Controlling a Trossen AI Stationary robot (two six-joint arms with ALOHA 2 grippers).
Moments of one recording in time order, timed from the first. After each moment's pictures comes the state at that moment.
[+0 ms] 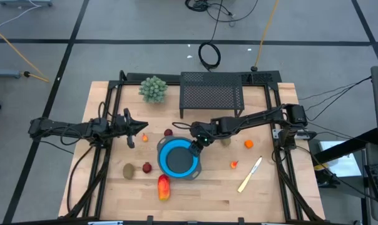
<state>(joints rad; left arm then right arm) -0.06 0.24 0.03 0.21 -0.29 -0.06 0.03 1.83 1.26 -0.41 -0.10 0.75</state>
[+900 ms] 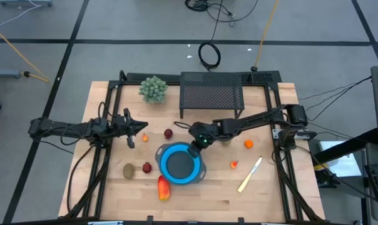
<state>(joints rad) -0.06 0.24 0.03 0.21 -0.29 -0.06 0.03 1.82 1.19 -0.21 -0.19 0.80</state>
